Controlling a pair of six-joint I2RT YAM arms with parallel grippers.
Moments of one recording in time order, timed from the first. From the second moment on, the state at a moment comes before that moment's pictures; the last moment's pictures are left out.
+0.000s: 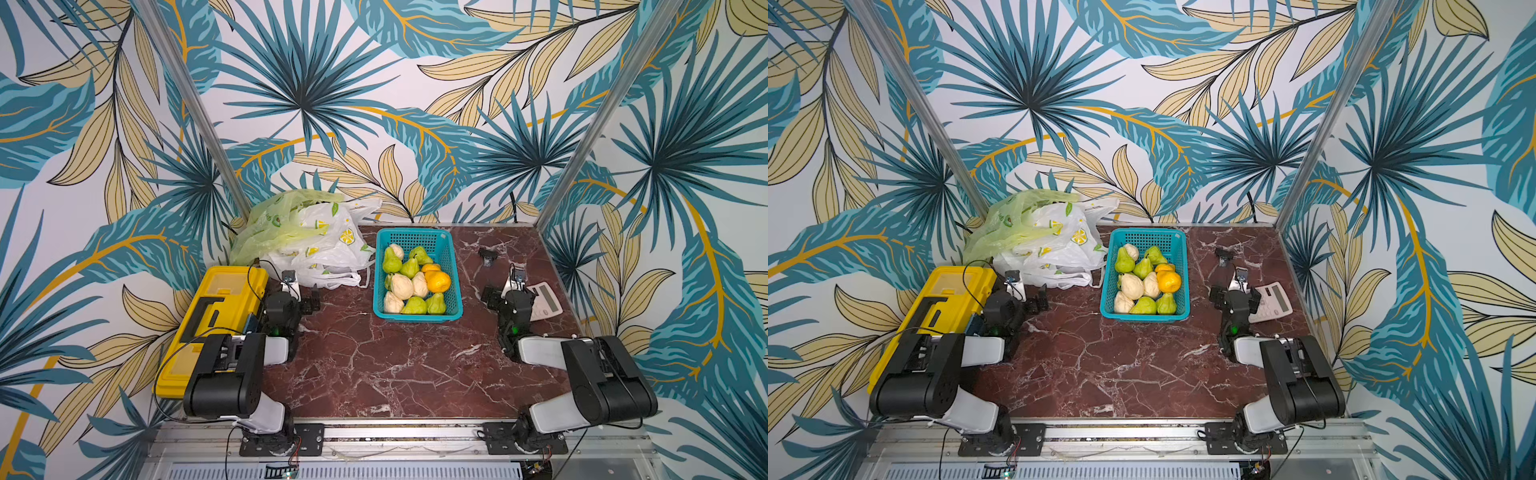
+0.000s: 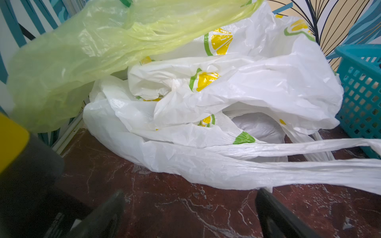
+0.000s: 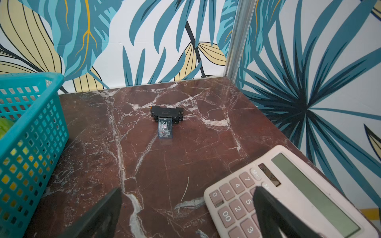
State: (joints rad) left arm 0.03 1.52 0.38 0.85 0.00 -0.02; right arm 0.09 1.49 0.39 0.83 0.43 0.08
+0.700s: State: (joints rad) left arm 0.03 1.52 0.38 0.85 0.00 -0.02; right arm 0.09 1.49 0.39 0.82 0.43 0.08
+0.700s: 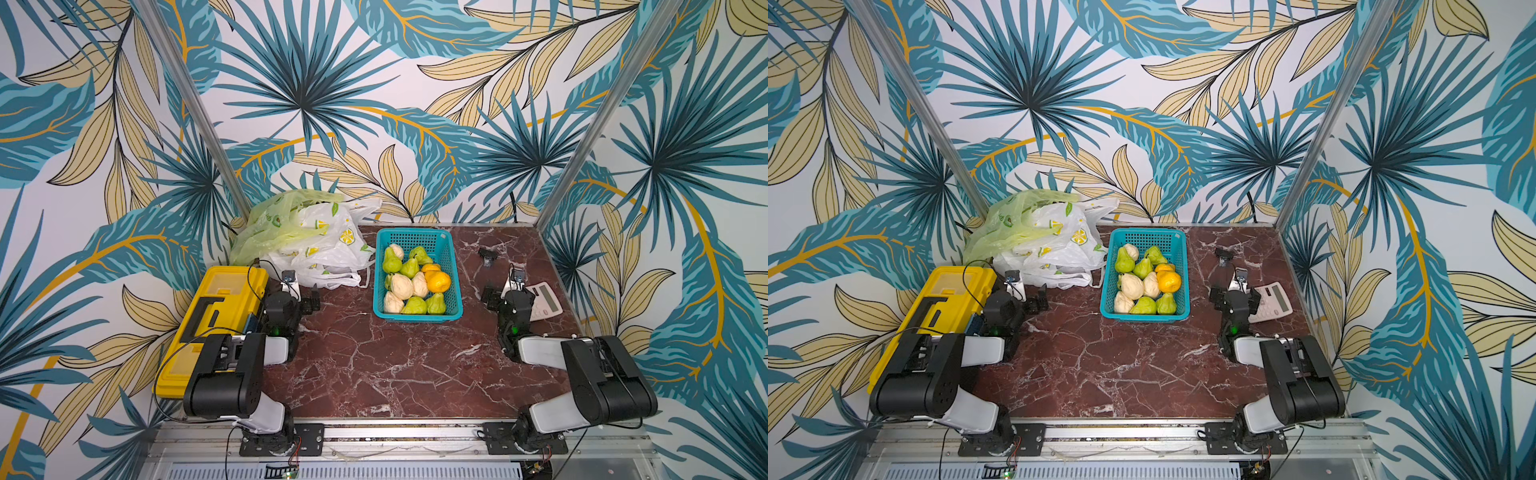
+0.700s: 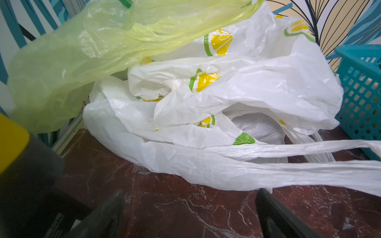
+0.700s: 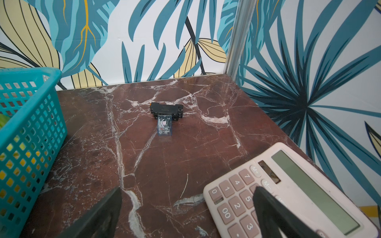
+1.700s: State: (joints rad) left arm -0.02 1.03 0.68 0.15 -0.02 -0.42; right arm 0.08 1.24 1.10 -0.54 0.01 0.50
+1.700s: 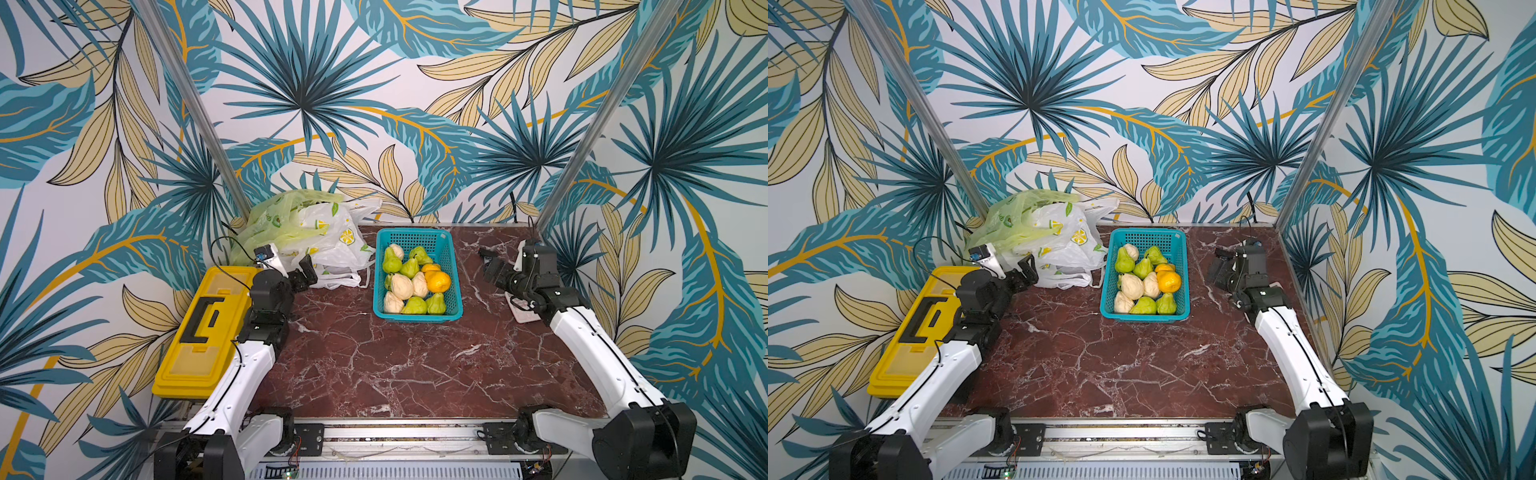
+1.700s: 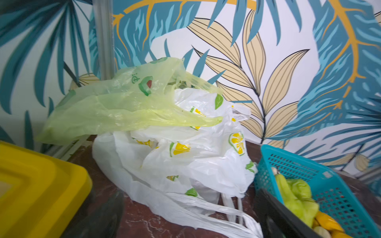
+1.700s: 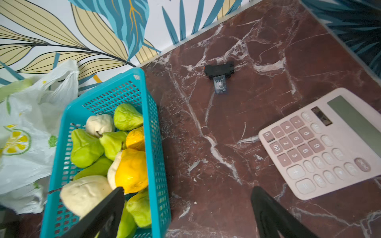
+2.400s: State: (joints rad) left arm -0.23 1.32 1.12 -0.40 0.08 -0.41; right arm 0.22 2.04 1.69 -0.72 0.06 0.53
